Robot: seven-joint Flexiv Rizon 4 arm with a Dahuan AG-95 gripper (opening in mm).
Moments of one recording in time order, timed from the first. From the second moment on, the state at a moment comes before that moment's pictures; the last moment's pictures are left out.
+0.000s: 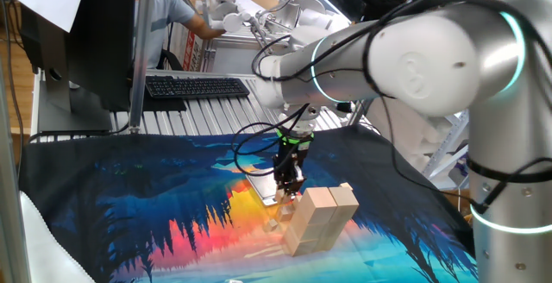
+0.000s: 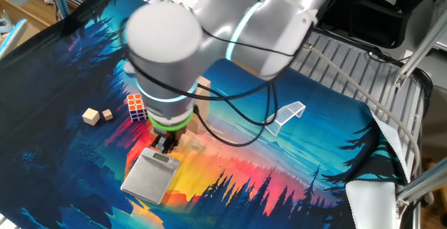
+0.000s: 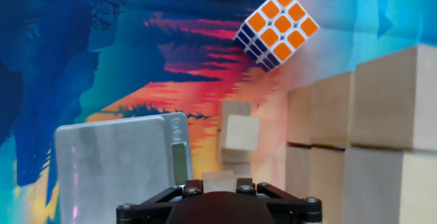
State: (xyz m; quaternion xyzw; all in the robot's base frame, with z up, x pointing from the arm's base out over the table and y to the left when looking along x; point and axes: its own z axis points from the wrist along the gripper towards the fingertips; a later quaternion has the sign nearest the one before) arm 0.582 -0.032 0.052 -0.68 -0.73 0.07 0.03
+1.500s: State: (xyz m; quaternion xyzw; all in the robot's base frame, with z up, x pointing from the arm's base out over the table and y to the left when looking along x) arm 0.570 -0.041 0.046 -0.69 -0.72 0.07 0.04
